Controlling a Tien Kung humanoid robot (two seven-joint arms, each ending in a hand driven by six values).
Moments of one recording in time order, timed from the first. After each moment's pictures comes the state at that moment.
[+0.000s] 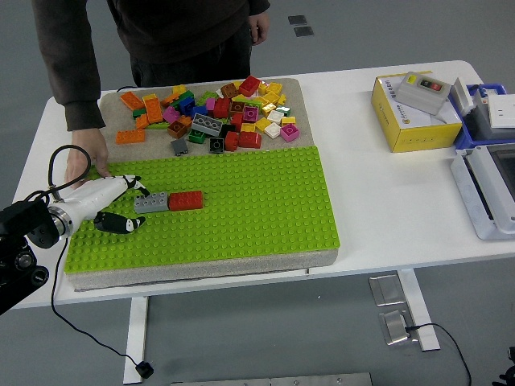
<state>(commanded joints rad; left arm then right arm) -0.63 0.65 -0.48 -1.28 1.60 0.06 0.15 0.28 -0.24 0.71 0.24 -0.33 -0.23 -0.38</state>
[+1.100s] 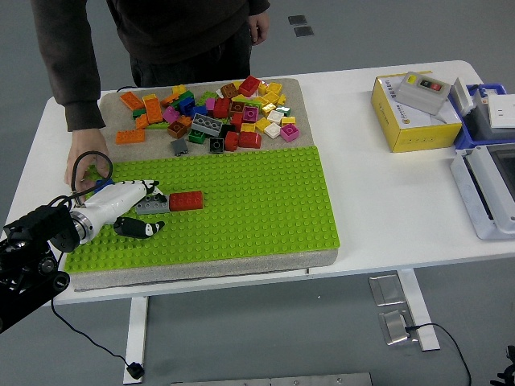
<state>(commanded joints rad) -0.65 0.57 -0.44 -1.24 1.65 0.08 0.14 0.29 -0.23 0.71 0.24 -0.33 -0.23 -0.38</state>
